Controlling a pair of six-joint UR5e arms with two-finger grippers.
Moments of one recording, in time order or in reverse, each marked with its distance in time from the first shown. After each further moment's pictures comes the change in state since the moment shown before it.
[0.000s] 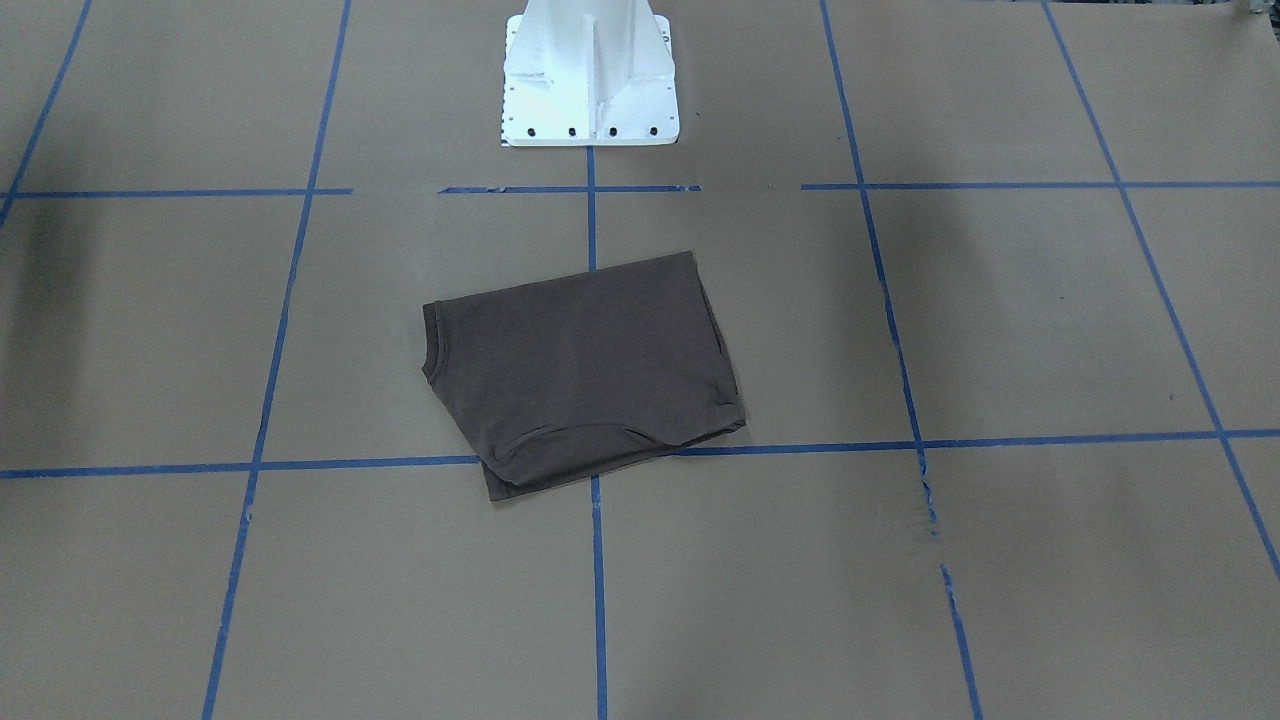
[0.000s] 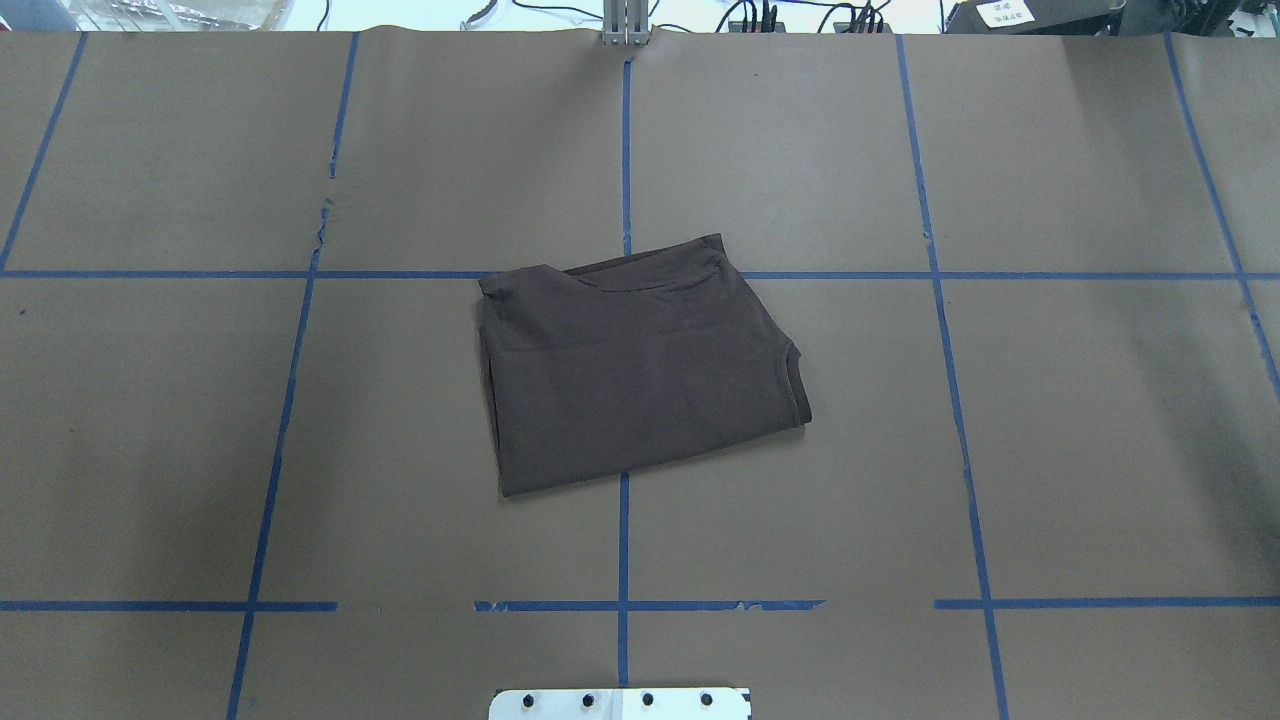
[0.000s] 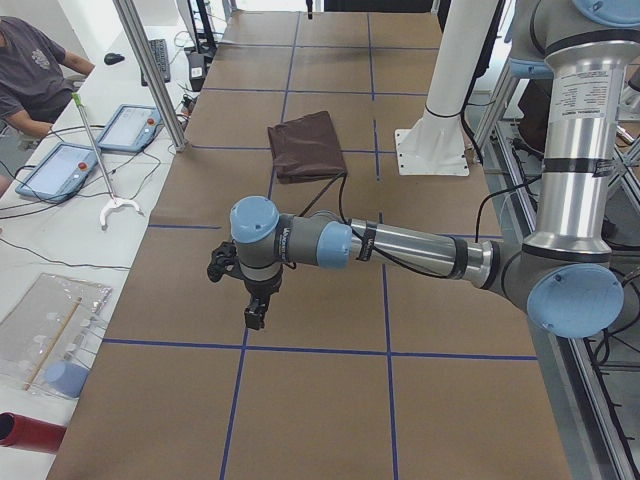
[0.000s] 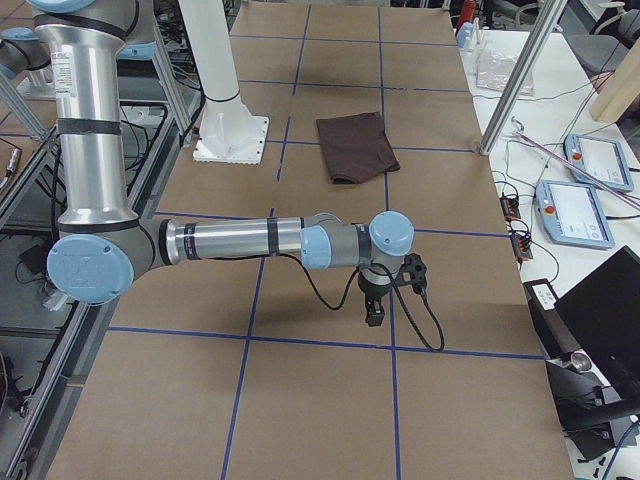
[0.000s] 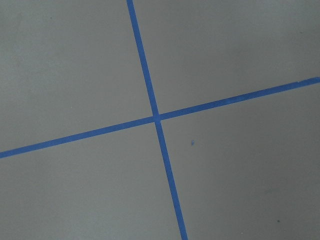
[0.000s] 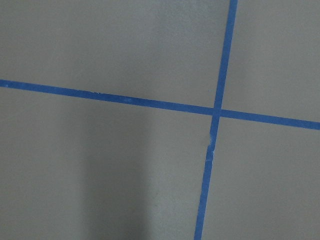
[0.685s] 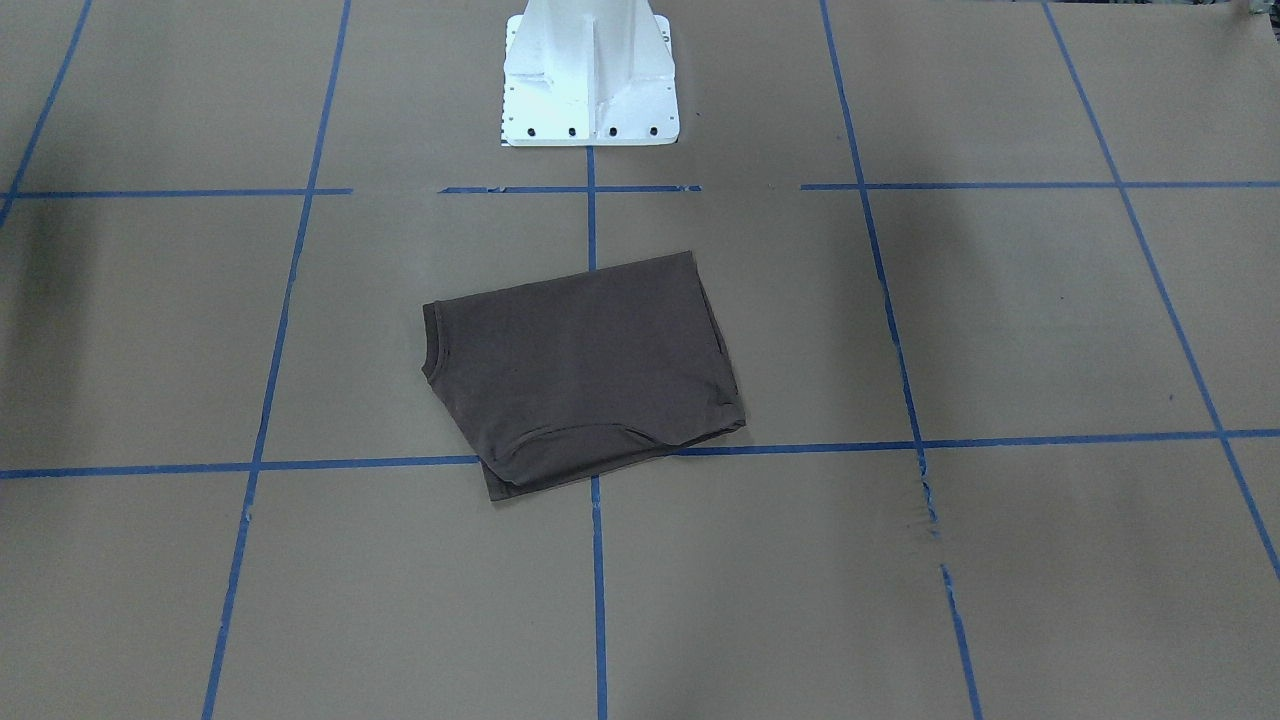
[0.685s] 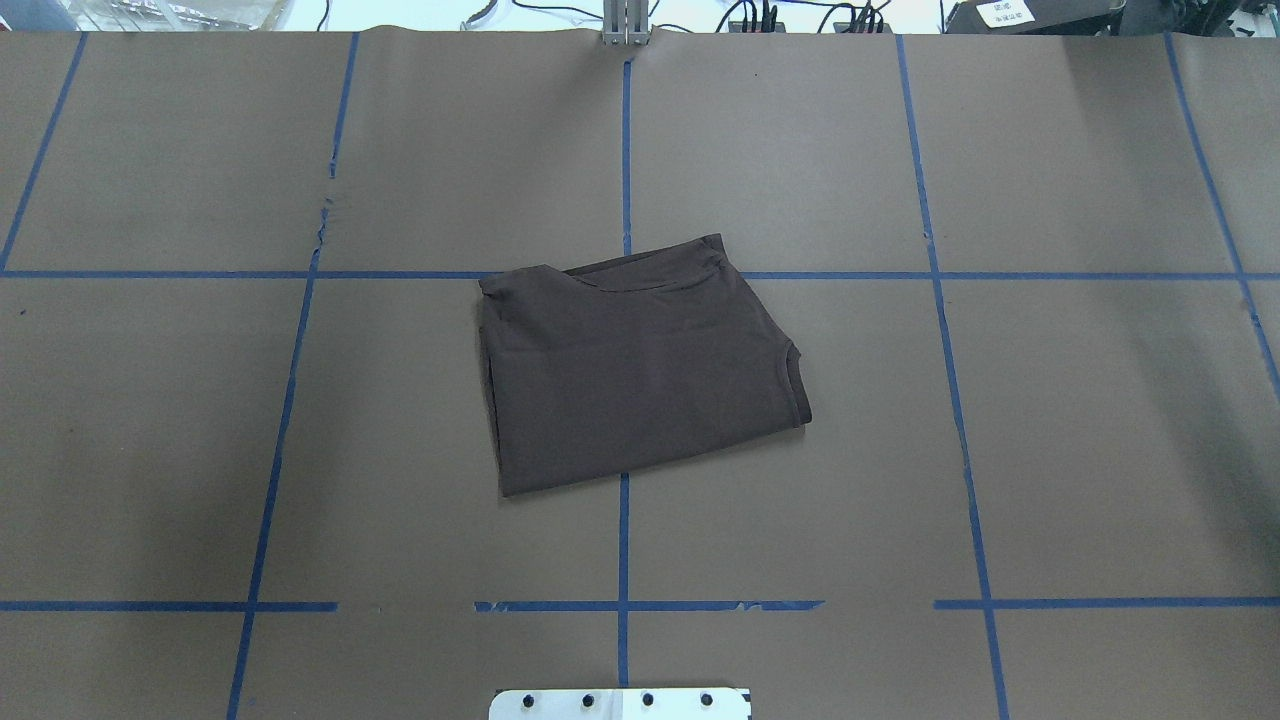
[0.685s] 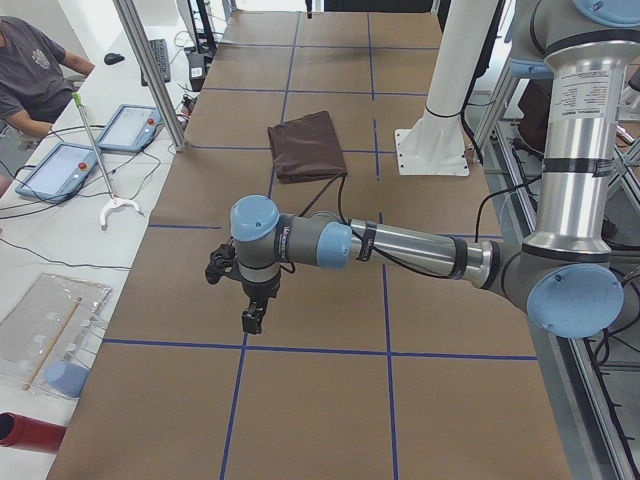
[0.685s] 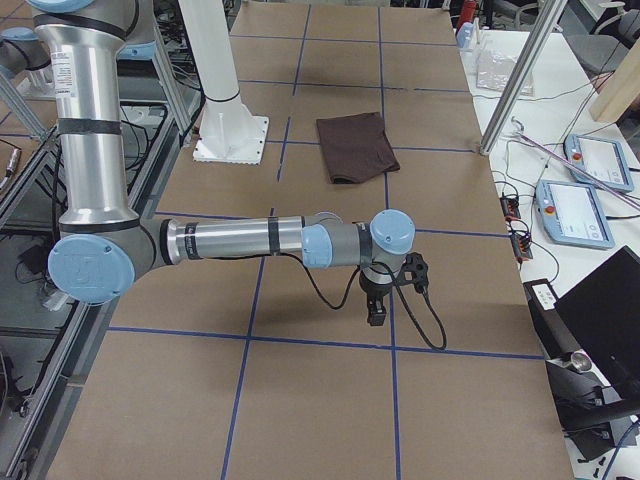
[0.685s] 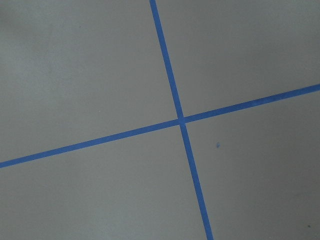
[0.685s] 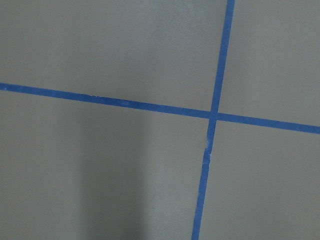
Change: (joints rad) left arm -0.001 0.000 0.003 -0.008 0.036 -0.003; right arm 0.005 0.005 0.002 0.001 -0.009 0.001
